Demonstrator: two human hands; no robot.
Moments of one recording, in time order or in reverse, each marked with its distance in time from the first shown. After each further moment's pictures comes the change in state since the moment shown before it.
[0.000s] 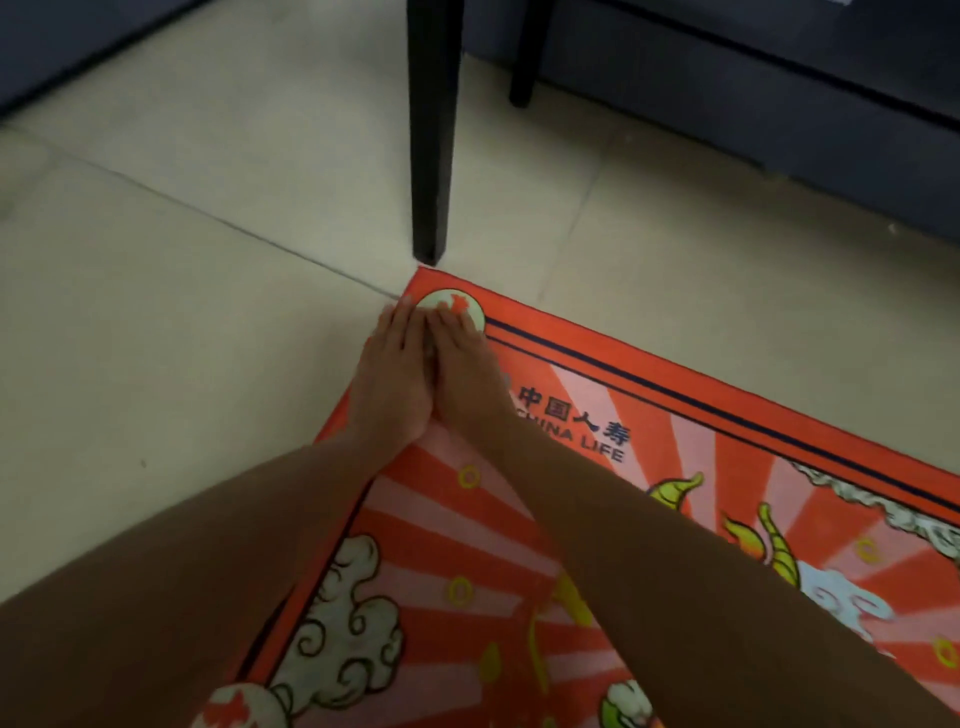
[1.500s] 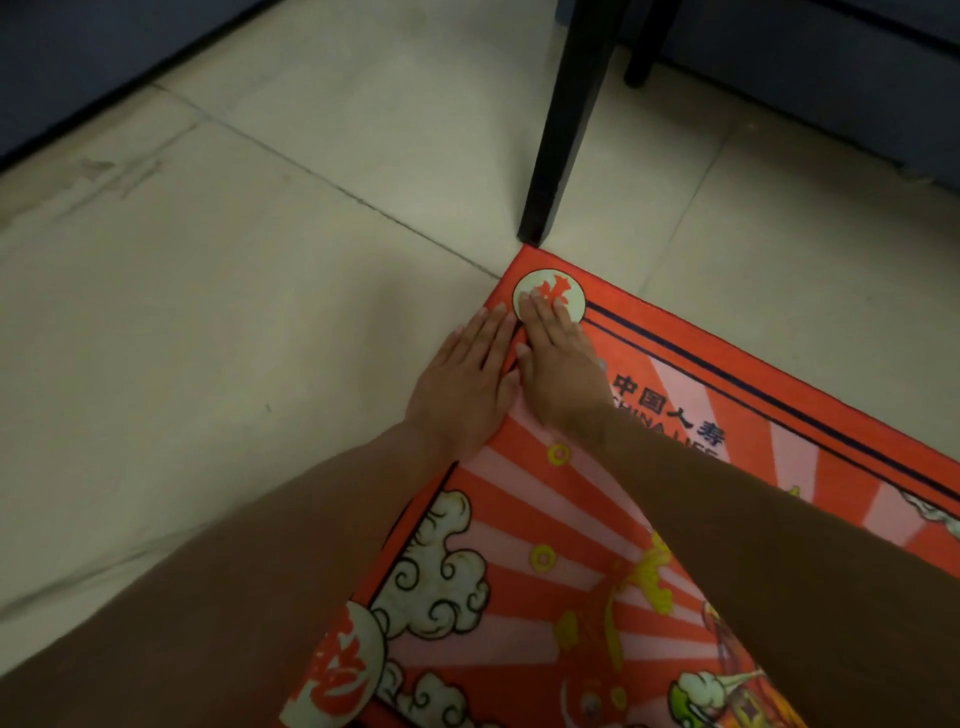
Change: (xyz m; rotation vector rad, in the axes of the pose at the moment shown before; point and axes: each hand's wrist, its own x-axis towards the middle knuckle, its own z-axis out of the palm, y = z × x) left_hand -0.049 -0.015 -0.019 0.139 -0.035 0.128; right_hand -0.012 -0.009 -0.009 -0.200 -0.115 0.032
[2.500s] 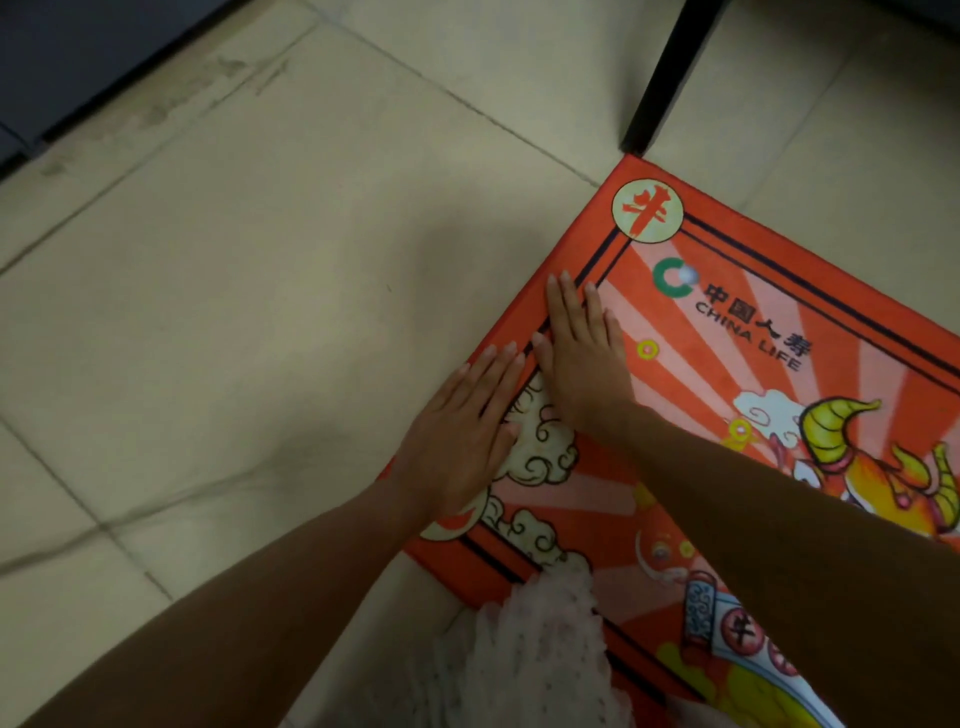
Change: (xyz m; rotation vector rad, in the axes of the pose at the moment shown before) left_hand -0.195 -0.011 -0.019 0.065 -0.094 -0.014; right_hand -0.091 -0.081 0.040 -0.045 -0.077 -0.016
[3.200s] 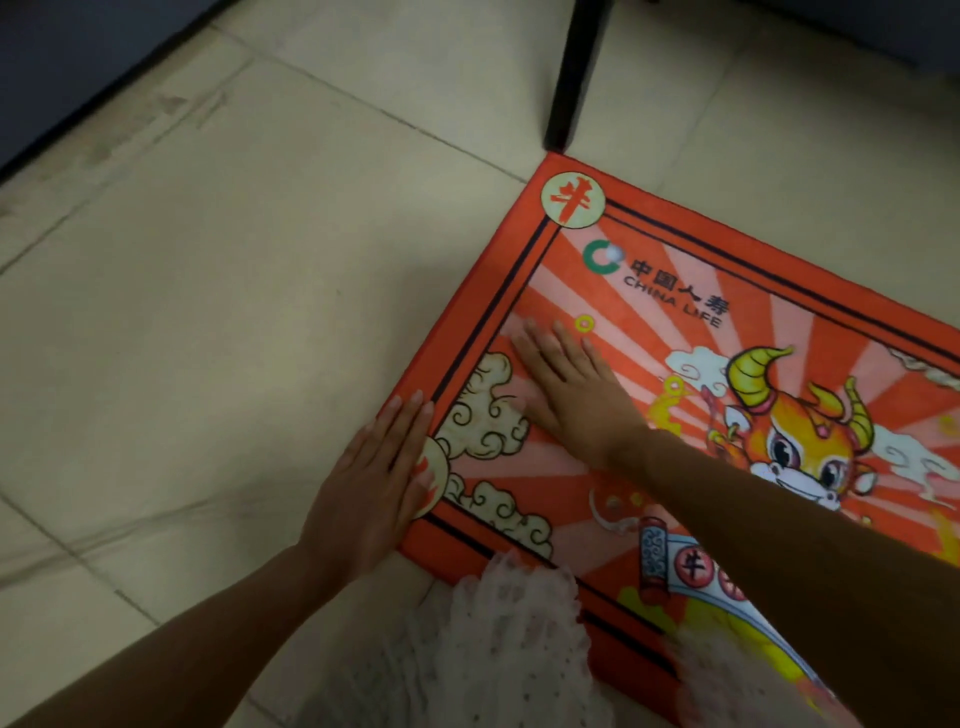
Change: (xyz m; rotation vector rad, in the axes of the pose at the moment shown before) left_hand -0.077 -0.008 0.000 -0.072 -0.074 -0.021; right_hand -0.075 0.051 -0.011 -0.052 -0.128 -0.211
